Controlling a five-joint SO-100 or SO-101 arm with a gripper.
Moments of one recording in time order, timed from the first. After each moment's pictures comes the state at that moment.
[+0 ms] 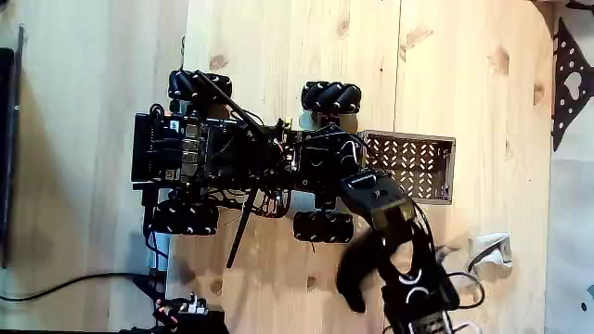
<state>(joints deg) 69.3 75.1 77.1 91.1 -11.7</state>
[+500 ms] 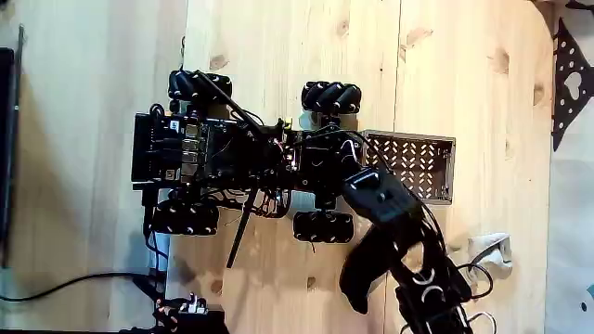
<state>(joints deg) 63.9 62.8 78.5 75.4 -12.5</state>
